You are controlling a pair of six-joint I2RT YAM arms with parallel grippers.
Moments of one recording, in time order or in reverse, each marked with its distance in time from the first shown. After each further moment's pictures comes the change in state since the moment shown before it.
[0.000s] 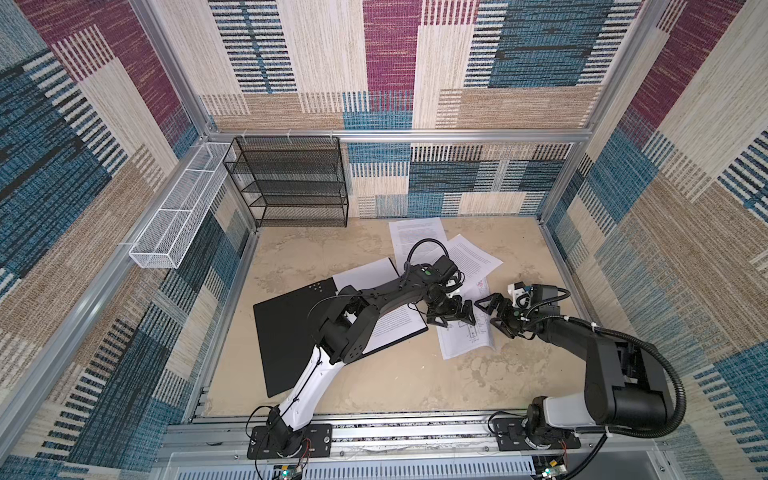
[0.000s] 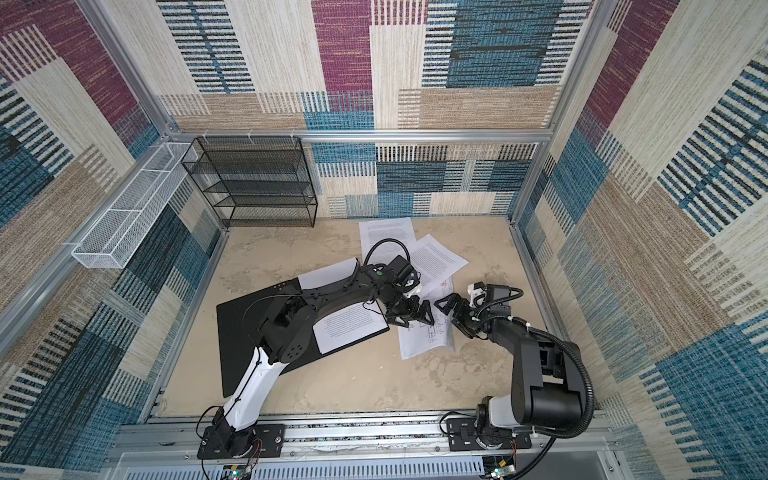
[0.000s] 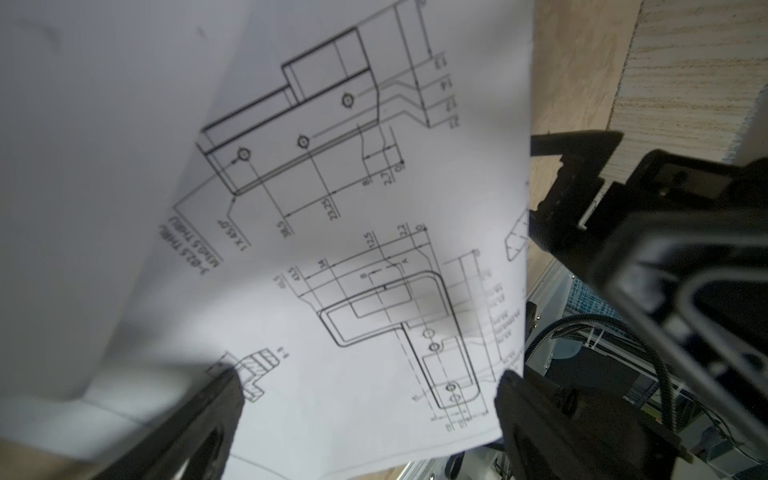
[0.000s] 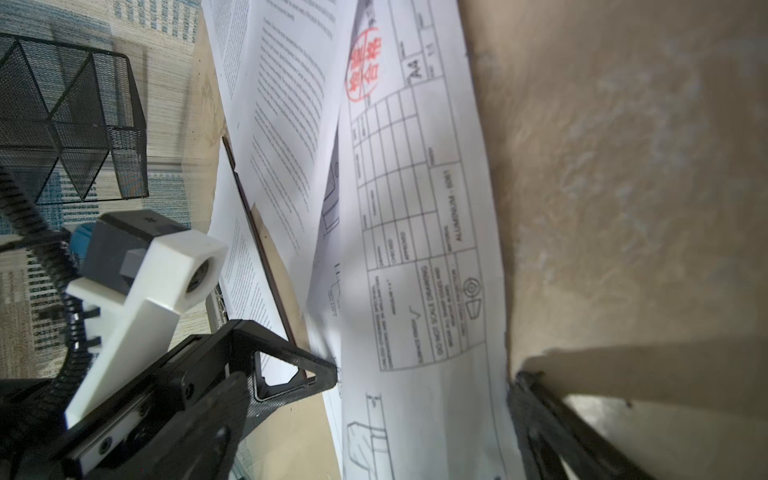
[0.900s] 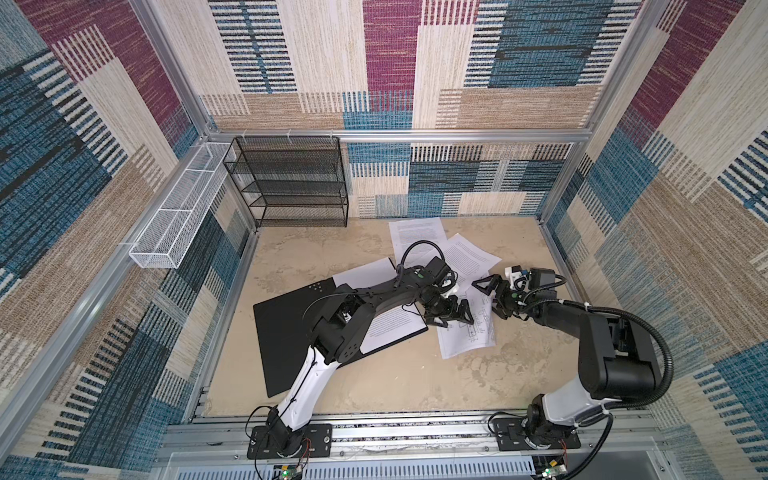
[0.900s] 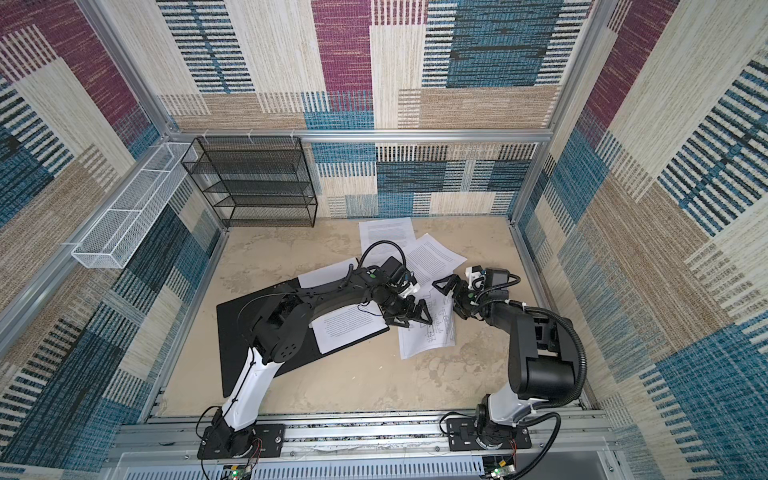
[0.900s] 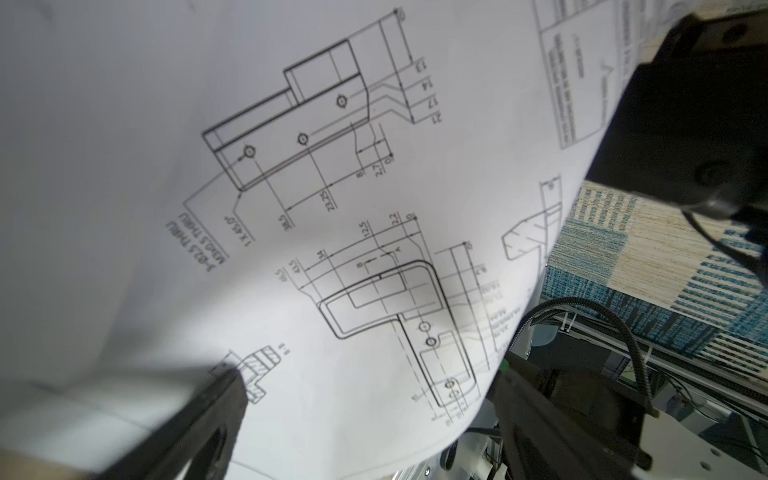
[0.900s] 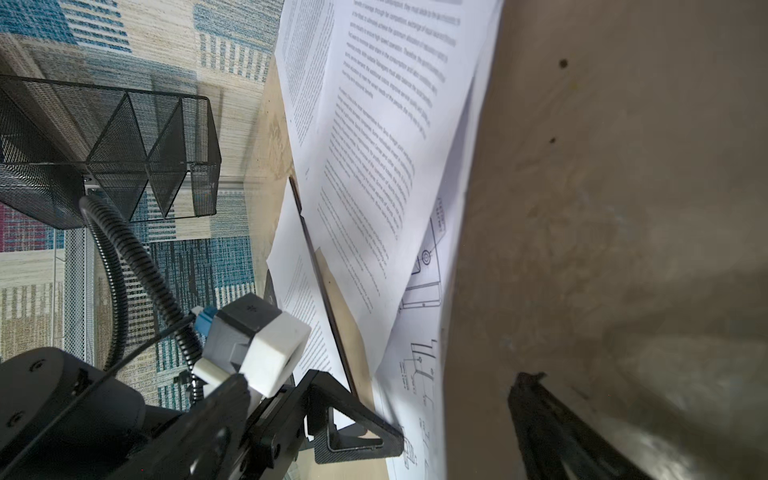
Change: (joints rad) left arm 0.026 -0.047 -0.129 0.134 0.071 0.005; right arm 0.002 0.179 0.161 0.167 -0.095 0.106
